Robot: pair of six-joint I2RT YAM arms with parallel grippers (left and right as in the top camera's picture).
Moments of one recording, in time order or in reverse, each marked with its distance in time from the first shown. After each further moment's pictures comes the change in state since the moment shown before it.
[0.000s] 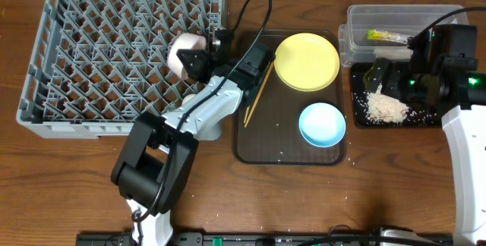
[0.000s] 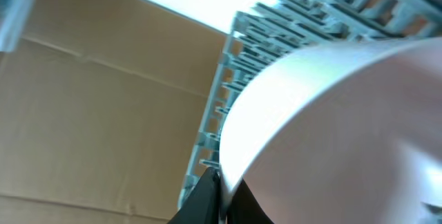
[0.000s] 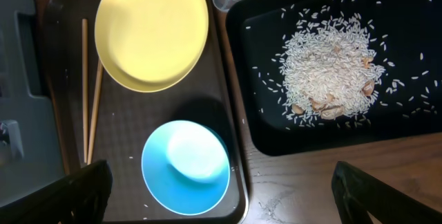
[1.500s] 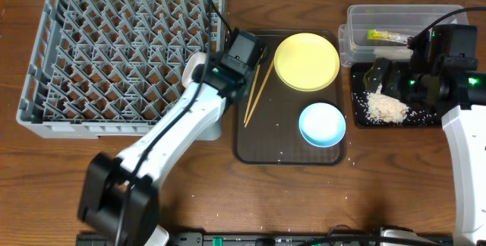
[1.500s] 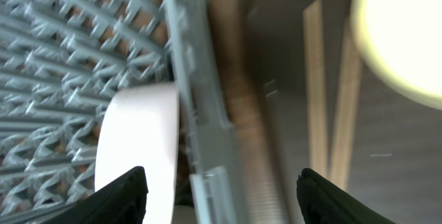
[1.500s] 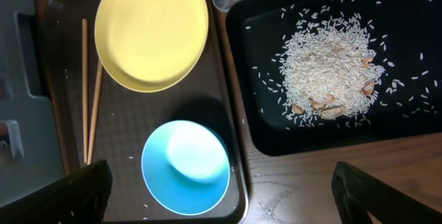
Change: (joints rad) left arm 0.000 -0.253 0.035 -0.128 1.037 -0.105; right arm 0.000 0.000 0.000 0.000 0.000 0.000
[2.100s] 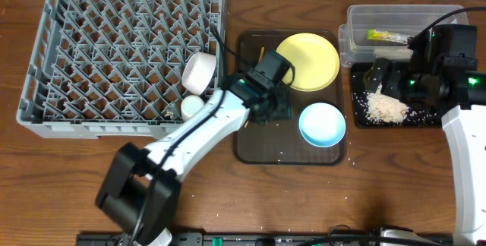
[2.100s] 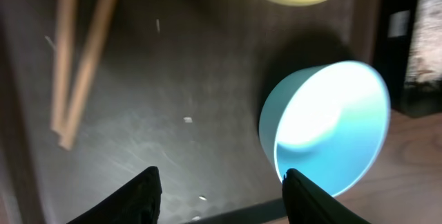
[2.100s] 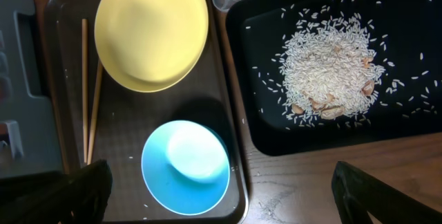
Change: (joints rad) left arm -0.128 0.084 -0.019 -0.051 0.539 -0.574; right arm 0.000 0.000 0.000 0.000 0.000 0.000
